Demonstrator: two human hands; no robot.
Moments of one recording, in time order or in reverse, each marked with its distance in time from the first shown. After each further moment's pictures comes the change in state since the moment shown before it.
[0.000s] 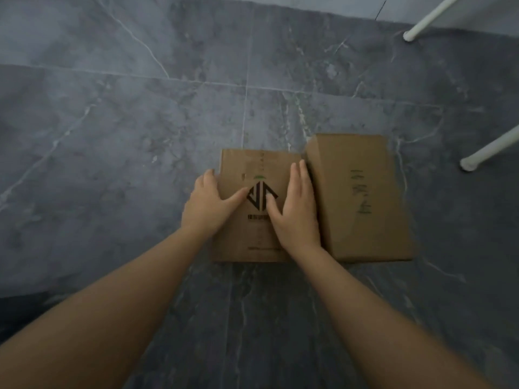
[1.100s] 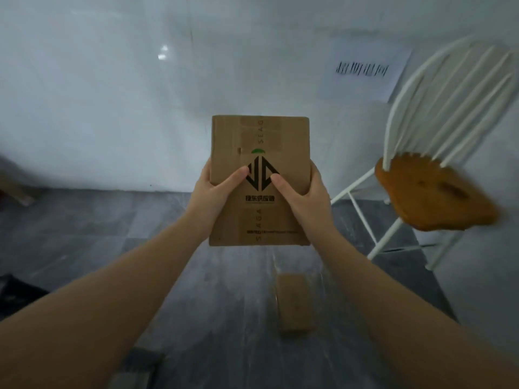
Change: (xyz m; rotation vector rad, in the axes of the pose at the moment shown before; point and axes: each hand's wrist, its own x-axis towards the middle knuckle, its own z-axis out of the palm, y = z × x) left_hand -0.288 0.436 -0.463 -0.854 0.051 0.228; right_hand -0.113 -0.430 -0.517 0.644 0.239 -0.132
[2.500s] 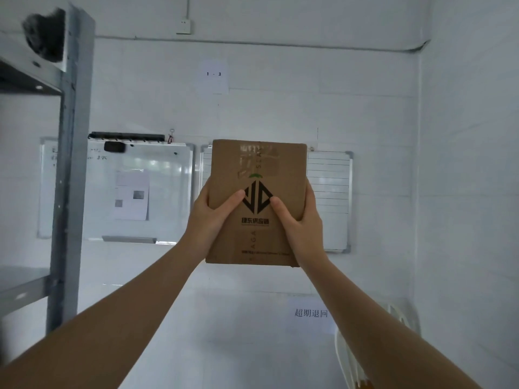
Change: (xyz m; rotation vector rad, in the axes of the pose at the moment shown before) left_hand -0.362 0.461 0.051 -0.061 0.033 0.929; right_hand -0.207 -0.502 -0.212 0.238 0.161 -0.842
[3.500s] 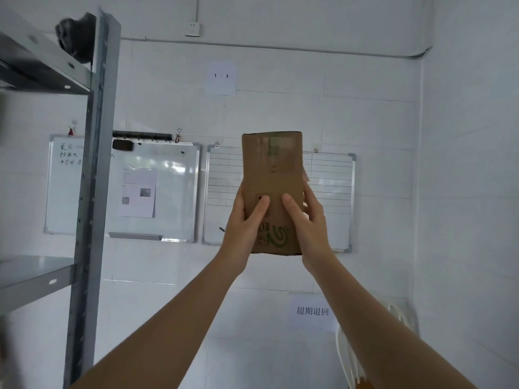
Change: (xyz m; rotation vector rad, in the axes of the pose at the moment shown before) left_hand -0.042 0.001 0.010 -0.136 -0.127 -0.026; right_hand -0.026 -0.018 0.018 0.215 -0.069 0.103
